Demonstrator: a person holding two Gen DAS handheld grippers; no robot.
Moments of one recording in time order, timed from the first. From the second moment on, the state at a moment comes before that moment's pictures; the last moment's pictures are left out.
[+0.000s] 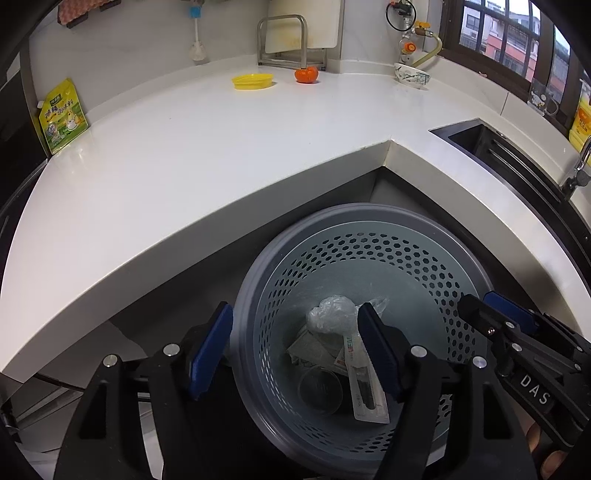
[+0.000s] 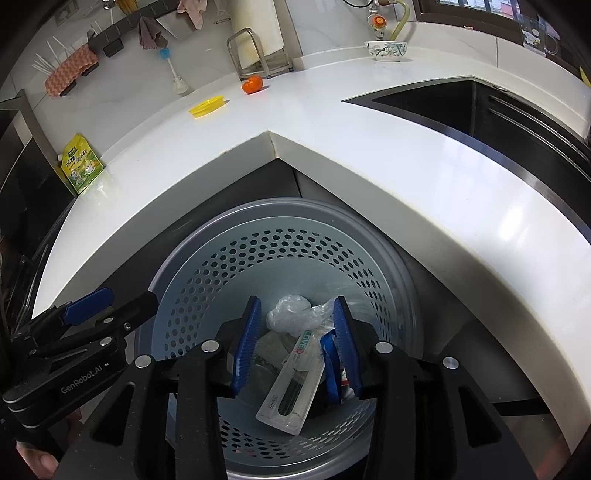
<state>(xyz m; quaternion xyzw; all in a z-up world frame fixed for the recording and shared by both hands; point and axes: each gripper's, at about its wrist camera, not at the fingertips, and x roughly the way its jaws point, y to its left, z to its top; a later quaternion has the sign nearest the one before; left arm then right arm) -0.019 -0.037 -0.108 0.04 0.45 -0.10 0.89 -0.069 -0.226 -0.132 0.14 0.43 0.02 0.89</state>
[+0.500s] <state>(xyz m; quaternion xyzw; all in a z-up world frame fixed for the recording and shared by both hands) -0.020 -0.035 -0.102 0.04 0.44 -0.09 0.89 -0.068 -0.226 -0.131 0.13 0.43 0.02 0.89</state>
